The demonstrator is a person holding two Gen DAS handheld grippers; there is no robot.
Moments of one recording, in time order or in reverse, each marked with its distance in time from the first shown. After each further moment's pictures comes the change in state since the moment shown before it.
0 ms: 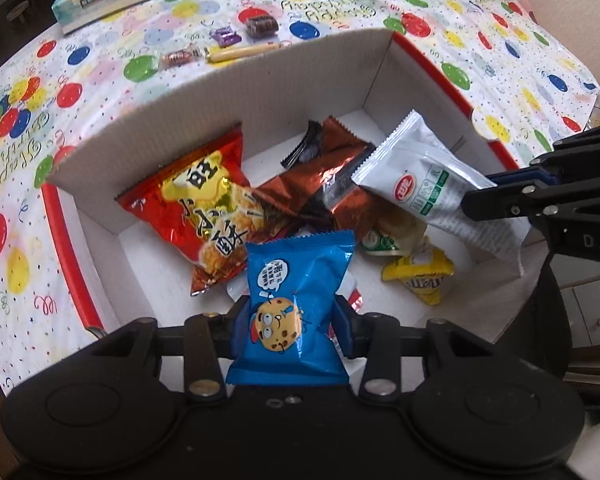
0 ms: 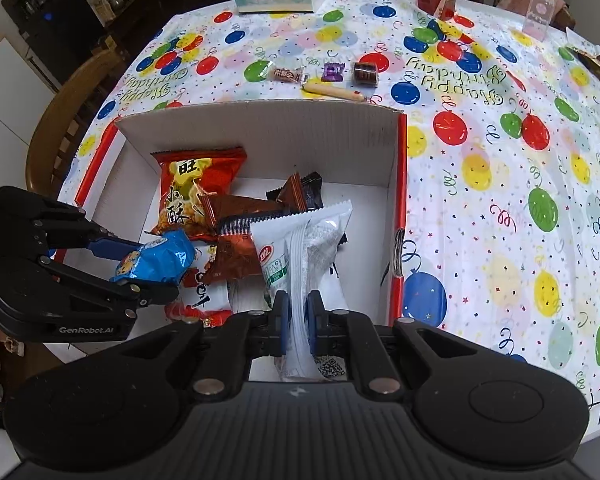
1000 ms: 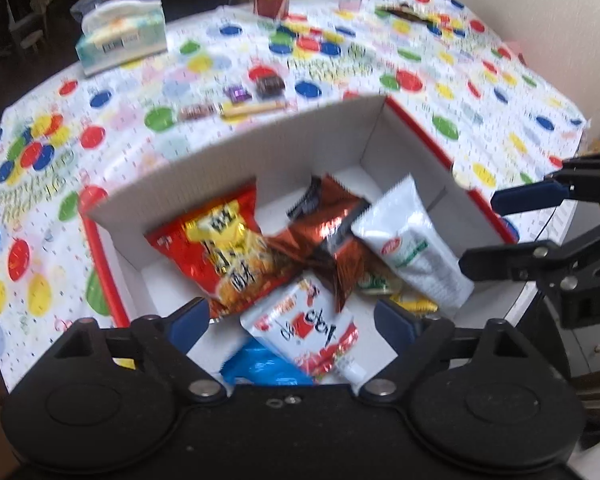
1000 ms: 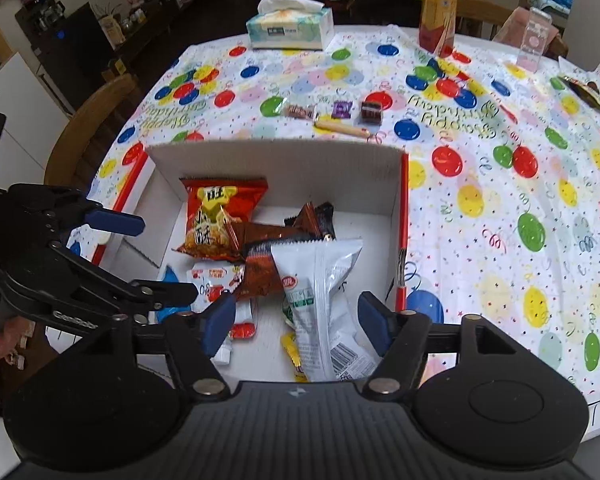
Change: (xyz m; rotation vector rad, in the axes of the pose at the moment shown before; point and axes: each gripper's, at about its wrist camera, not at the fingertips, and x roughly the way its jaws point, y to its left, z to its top) left arm -0.041 0.004 -0.002 -0.016 -0.177 -0.002; right arm -0.041 0.015 -0.005 -0.014 -0.099 0.003
